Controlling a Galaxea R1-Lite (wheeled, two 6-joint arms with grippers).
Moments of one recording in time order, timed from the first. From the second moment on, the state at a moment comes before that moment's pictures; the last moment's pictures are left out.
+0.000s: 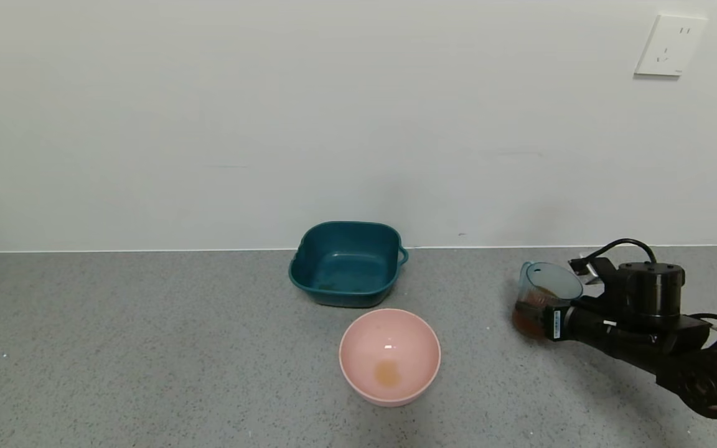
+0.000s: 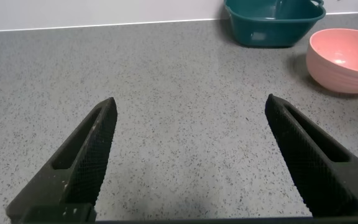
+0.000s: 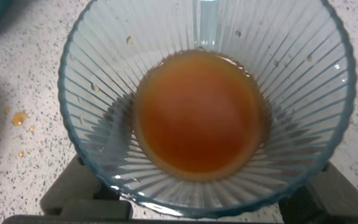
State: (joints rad) left arm 0.00 0.00 0.00 0.00 0.00 0.00; right arm 0.14 2.02 -0.62 -0.95 0.12 0.07
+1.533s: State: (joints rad) left arm 0.00 0.00 0.00 0.00 0.00 0.00; right arm 0.41 1.71 -0.89 -0.37 -0.13 0.03
